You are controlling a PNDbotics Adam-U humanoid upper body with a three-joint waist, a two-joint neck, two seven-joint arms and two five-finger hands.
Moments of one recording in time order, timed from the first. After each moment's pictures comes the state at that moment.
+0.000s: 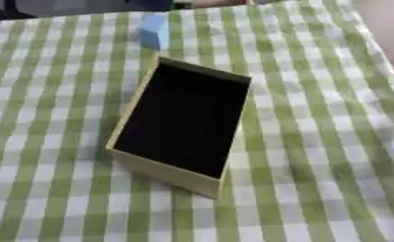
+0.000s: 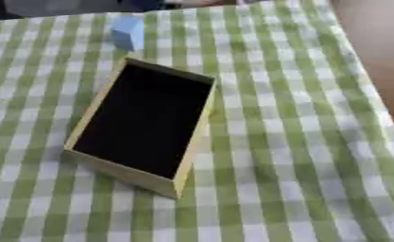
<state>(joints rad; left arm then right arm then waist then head) -0.79 0.81 -0.08 -1.79 -0.25 0.01 0.18 -0.13 -0.36 -0.23 -1.98 0.17 -0.15 -0.46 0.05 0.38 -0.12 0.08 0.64</state>
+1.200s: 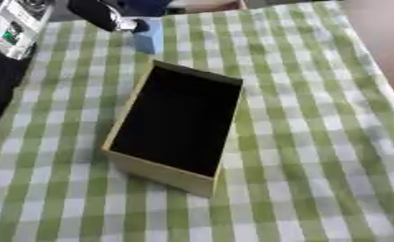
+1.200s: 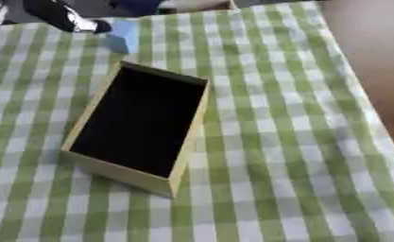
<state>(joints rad) -1.19 0.59 -0.25 -1.11 -0.76 -0.27 -0.41 -0.11 -0.37 -0.22 -1.98 0.17 -0.14 -0.44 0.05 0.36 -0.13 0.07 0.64</state>
